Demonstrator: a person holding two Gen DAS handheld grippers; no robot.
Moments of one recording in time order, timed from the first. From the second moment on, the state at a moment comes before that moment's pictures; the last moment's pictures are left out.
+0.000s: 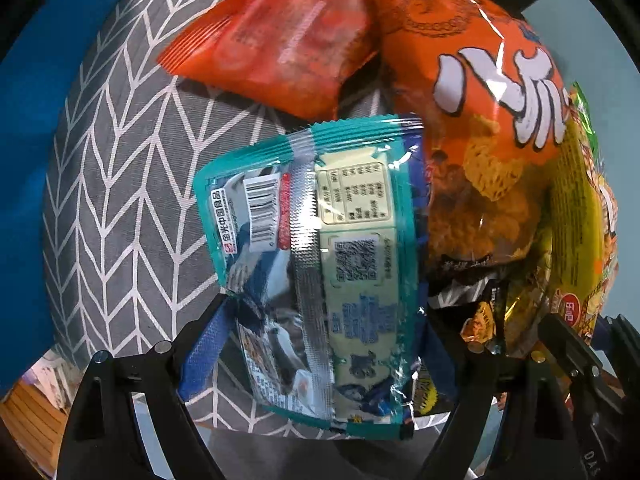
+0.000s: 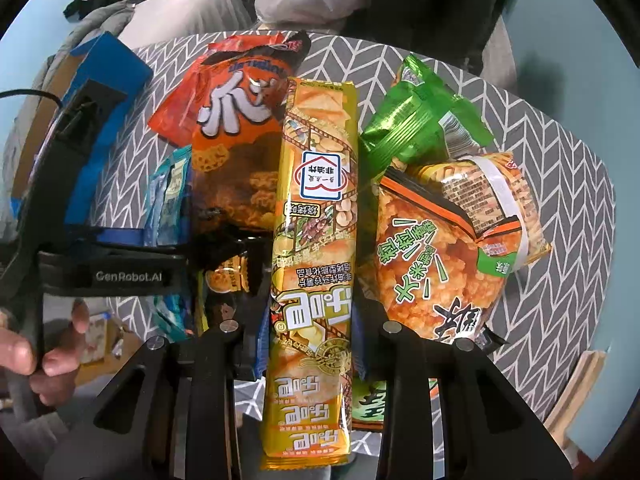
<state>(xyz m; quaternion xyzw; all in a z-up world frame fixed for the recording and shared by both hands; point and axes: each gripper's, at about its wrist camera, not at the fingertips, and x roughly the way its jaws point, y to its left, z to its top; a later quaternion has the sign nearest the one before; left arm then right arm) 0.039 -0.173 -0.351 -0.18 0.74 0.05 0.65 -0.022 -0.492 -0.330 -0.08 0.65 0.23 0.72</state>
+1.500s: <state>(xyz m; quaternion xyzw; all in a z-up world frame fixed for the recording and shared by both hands) -0.039 -0.195 -0.264 -0.03 0.65 0.01 0.76 -0.028 -0.472 -0.223 -0.06 0.57 0.20 0.79</state>
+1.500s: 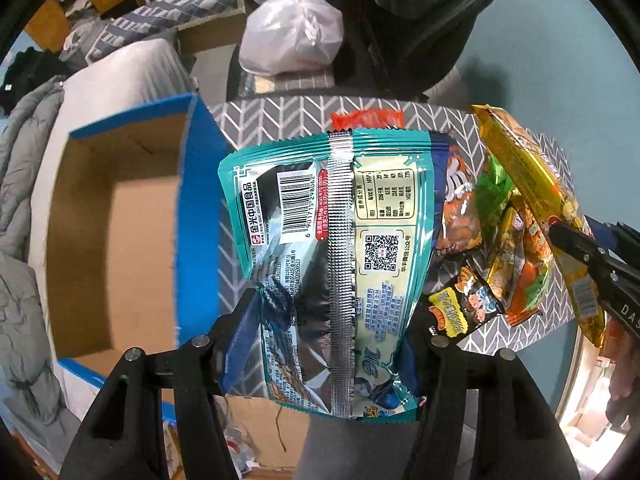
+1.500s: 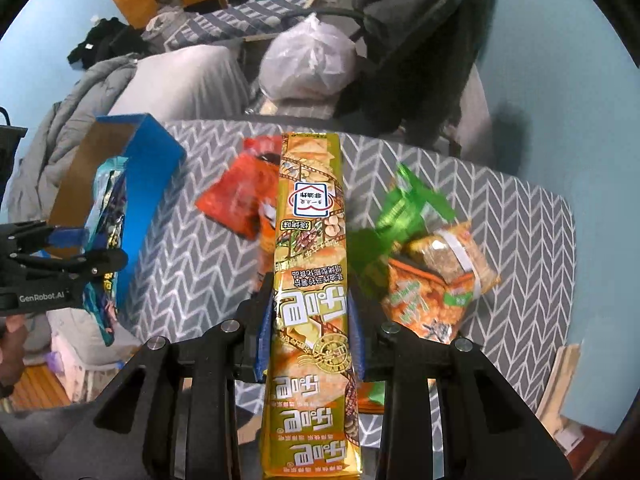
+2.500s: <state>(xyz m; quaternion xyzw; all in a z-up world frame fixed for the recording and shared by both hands) -0.071 -0.051 -0.271 -0.08 0.63 0.14 0.76 -0.018 -0.201 -0.216 -0.17 0.52 0.41 0.73</state>
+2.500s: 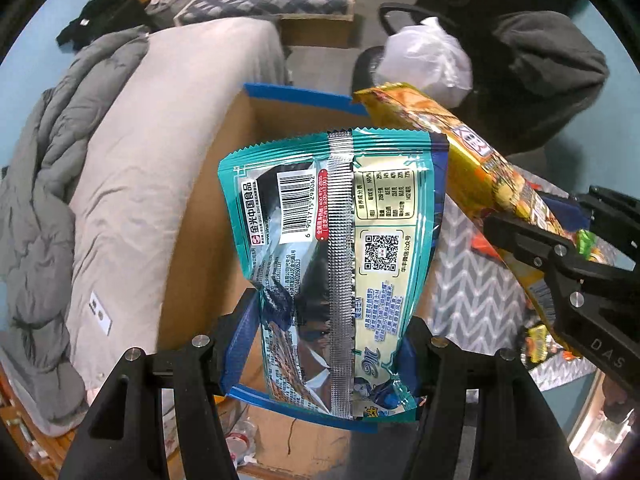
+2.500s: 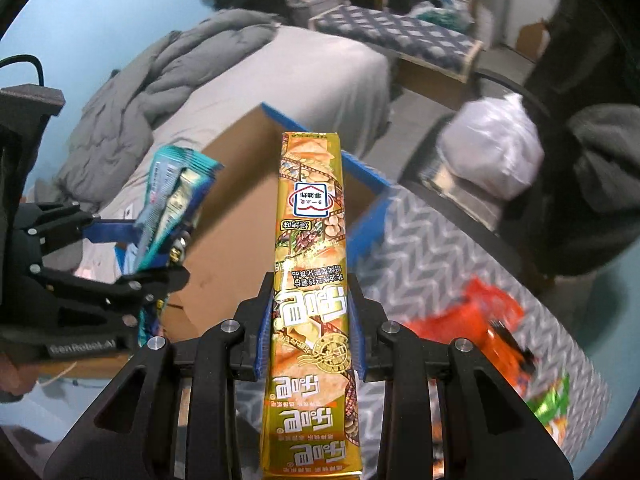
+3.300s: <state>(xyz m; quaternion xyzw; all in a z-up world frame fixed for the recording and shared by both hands) -0.070 0.020 -0.311 -0.07 0.66 0.19 0.72 -0.004 -0.080 -0.279 -0.20 0.58 0.42 0.67</state>
